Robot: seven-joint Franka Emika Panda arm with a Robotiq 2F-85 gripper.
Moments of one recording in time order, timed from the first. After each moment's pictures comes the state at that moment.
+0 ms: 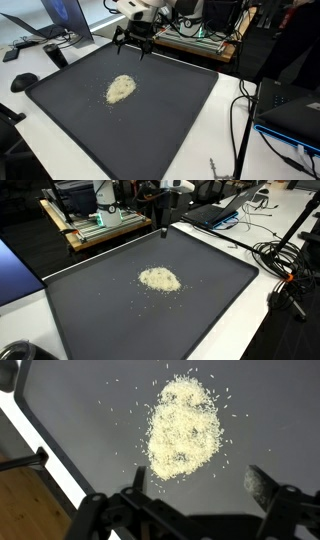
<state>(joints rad) 1.42 0.55 -1.33 -2.35 0.16 2.70 -0.68</state>
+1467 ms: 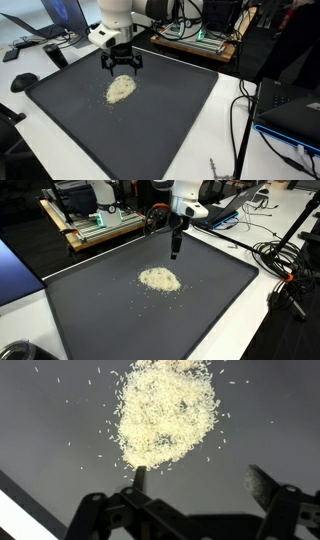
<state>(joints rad) 0.18 0.43 -0.16 -1.98 -0.20 2.46 -0.56</state>
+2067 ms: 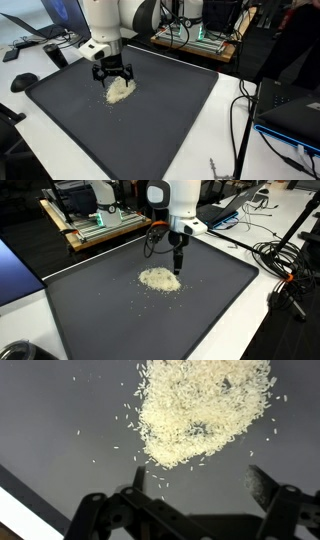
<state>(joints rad) -0.02 0.57 -0.01 -1.88 -0.22 2.58 -0.62</state>
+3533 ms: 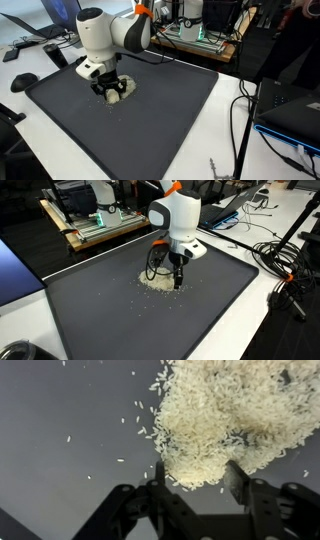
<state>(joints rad) -0.09 0.76 0.03 -1.71 -0.22 2.58 -0.69</state>
